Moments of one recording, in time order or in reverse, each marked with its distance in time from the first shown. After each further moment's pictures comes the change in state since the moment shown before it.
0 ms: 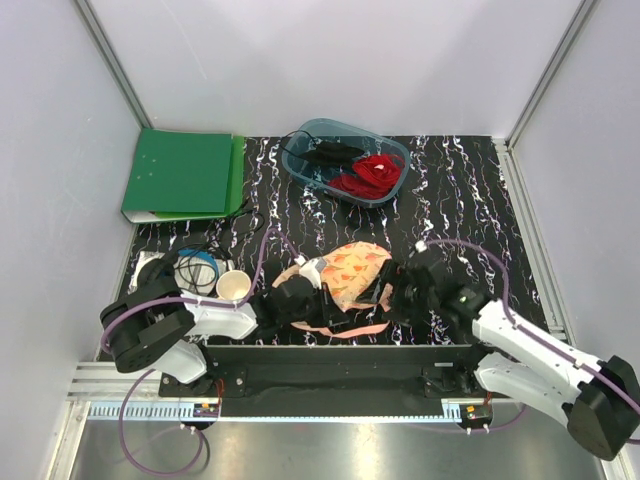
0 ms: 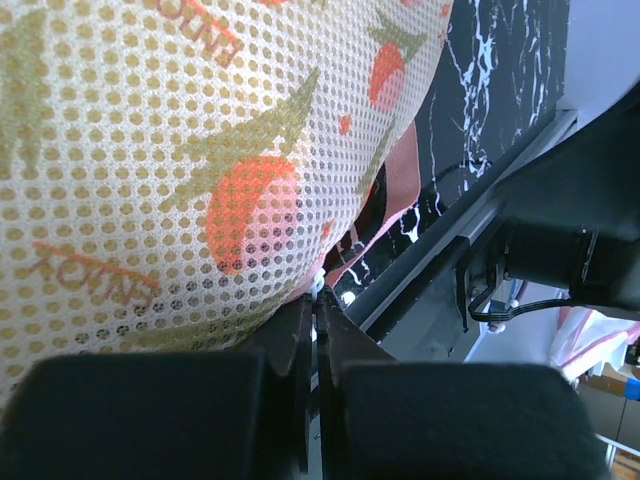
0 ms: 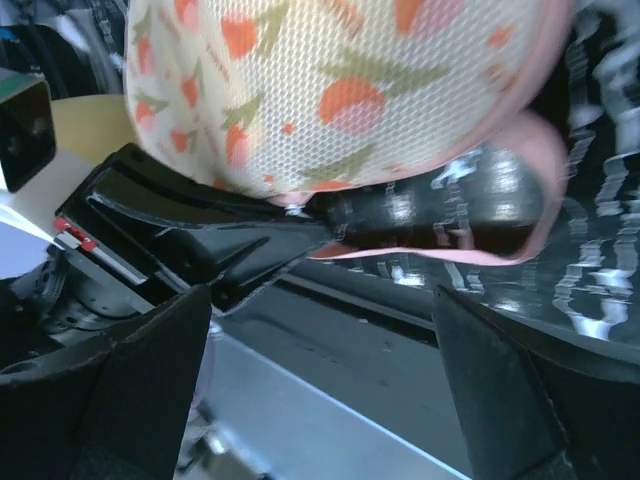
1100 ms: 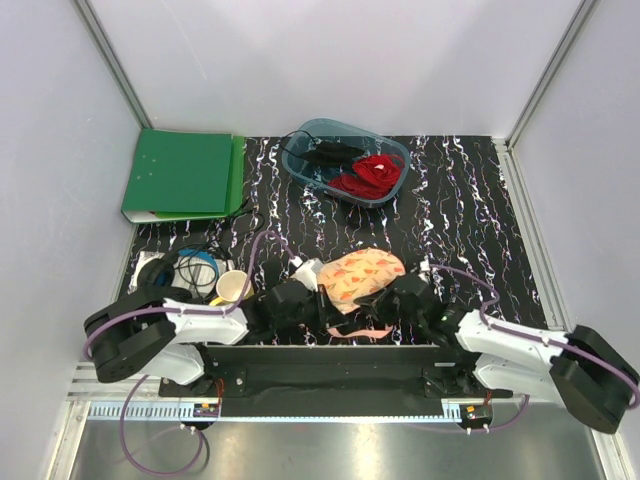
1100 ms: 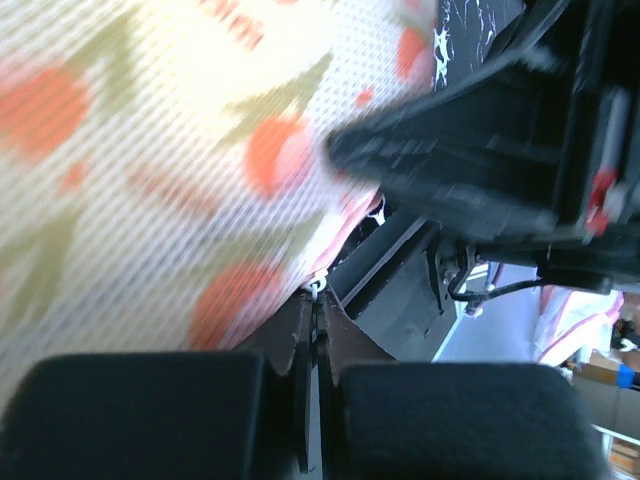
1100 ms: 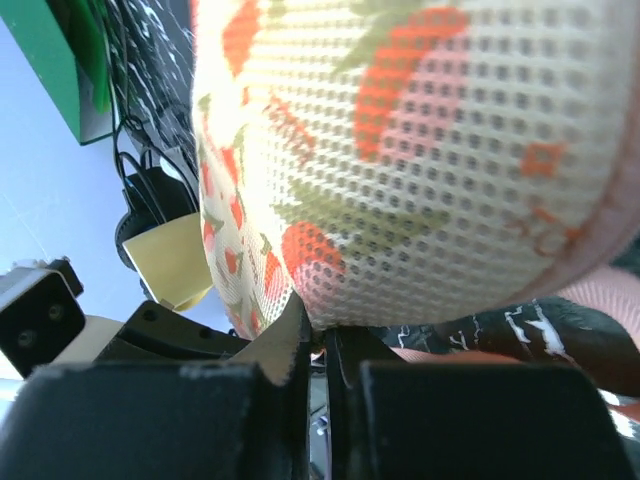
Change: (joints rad) left arm -0.025 -0.088 -0.033 0.001 -0.012 -0.012; right arm 0.195 0.138 -0.280 0.585 0.279 0.538
